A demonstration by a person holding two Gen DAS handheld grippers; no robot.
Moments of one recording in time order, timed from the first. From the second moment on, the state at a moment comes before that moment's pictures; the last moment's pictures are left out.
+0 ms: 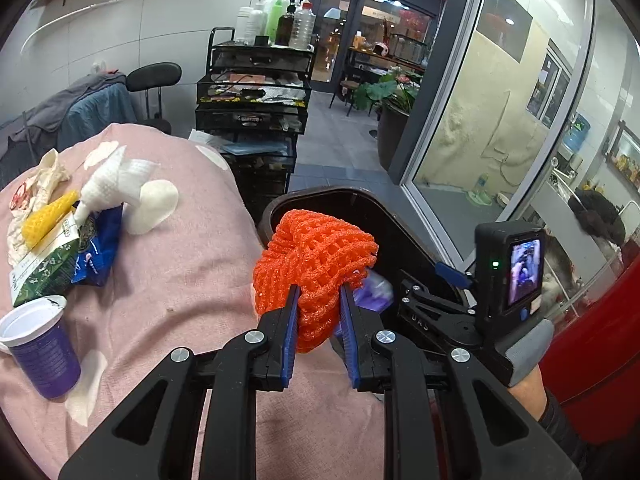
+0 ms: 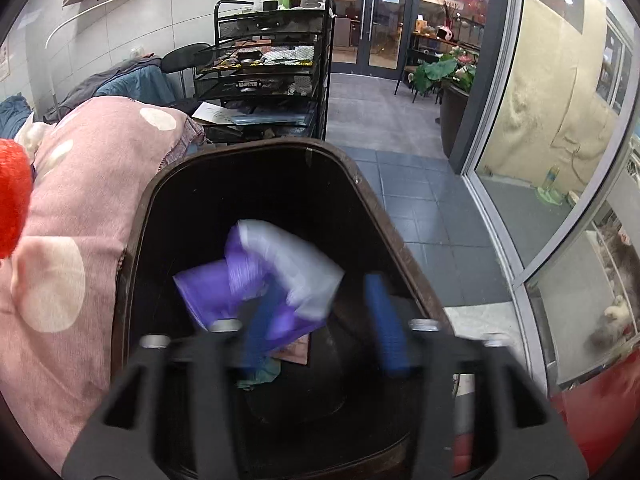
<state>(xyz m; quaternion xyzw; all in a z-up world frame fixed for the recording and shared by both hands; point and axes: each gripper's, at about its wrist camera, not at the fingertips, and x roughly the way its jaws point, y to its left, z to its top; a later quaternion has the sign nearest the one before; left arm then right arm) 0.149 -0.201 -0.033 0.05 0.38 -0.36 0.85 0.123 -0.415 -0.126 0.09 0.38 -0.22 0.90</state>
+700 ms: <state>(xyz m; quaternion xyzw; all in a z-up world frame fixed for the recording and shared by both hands) 0.151 -0.268 -0.051 0.11 0.42 -0.40 0.81 0.085 -0.457 -0.083 0.16 0.32 -0.27 0.89</state>
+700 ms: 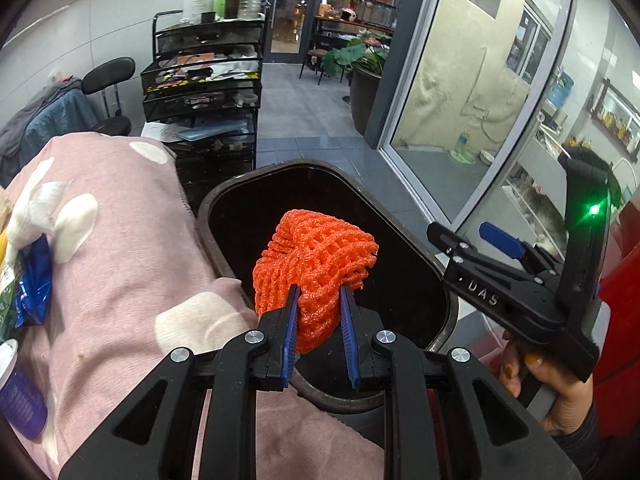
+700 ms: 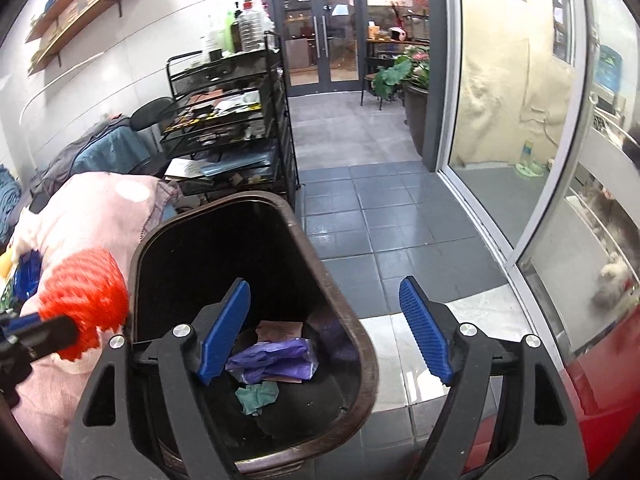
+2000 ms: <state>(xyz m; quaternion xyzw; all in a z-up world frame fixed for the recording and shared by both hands) 0.127 -0.247 -0.036 0.12 0.36 -0.43 0.82 0.081 -0.438 -0.059 0.15 0.25 -0.24 0.93</state>
